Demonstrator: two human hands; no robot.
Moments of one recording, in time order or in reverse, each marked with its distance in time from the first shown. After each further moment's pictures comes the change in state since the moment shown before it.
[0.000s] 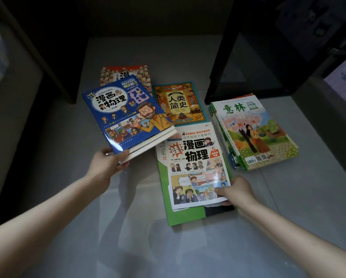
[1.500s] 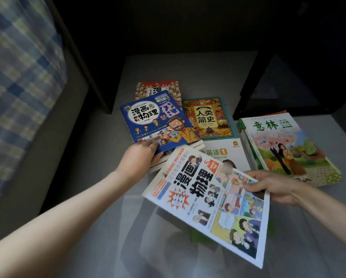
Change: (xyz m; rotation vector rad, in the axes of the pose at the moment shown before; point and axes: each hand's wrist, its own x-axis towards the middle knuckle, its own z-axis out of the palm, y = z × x) left_hand 0.004 0.037 -0.003 1.505 0.008 0.990; right_hand 0.030 -0.067 -0.054 0.137 -0.806 -0.087
